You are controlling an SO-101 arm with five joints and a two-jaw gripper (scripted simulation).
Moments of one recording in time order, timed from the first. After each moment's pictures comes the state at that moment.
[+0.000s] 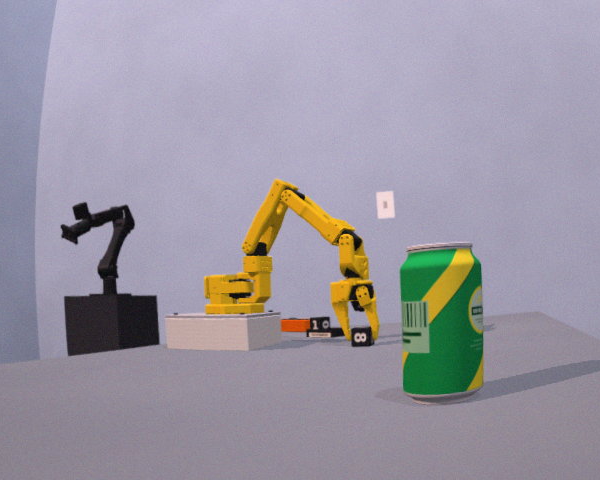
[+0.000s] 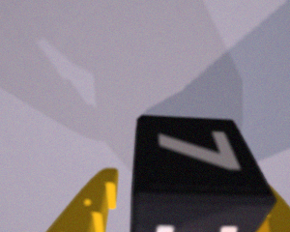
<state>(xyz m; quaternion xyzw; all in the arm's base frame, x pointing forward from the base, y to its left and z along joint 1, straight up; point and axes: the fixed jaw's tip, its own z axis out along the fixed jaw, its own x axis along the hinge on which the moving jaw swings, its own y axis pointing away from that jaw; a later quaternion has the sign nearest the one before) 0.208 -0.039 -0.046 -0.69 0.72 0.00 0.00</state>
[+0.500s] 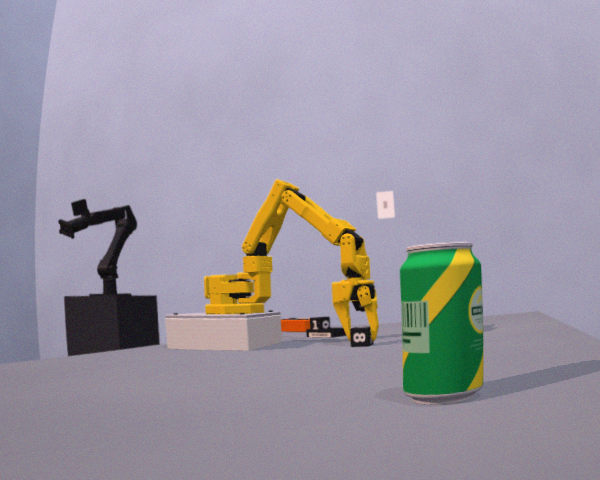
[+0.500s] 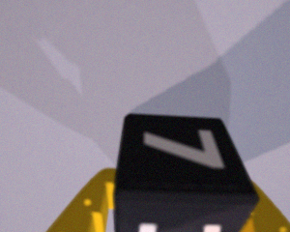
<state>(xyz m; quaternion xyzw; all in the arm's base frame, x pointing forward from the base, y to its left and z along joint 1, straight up) 0.210 -0.040 -0.046 -0.69 0.72 0.00 0.00</state>
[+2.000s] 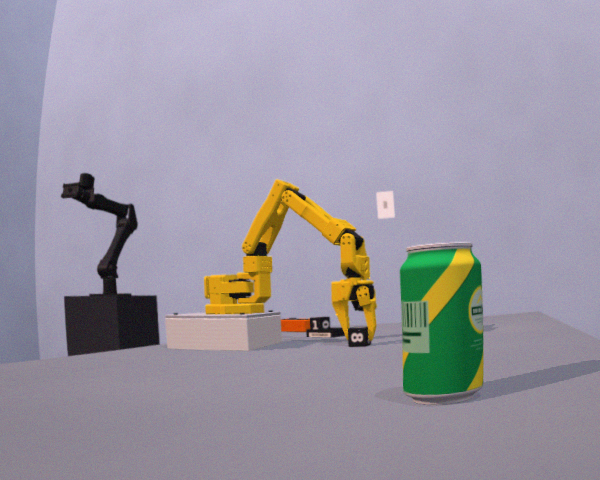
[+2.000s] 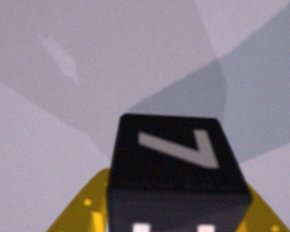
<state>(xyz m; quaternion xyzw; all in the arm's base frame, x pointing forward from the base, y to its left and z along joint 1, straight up) 0.208 -0.039 -0.045 -0.69 0.72 0.01 0.00</state>
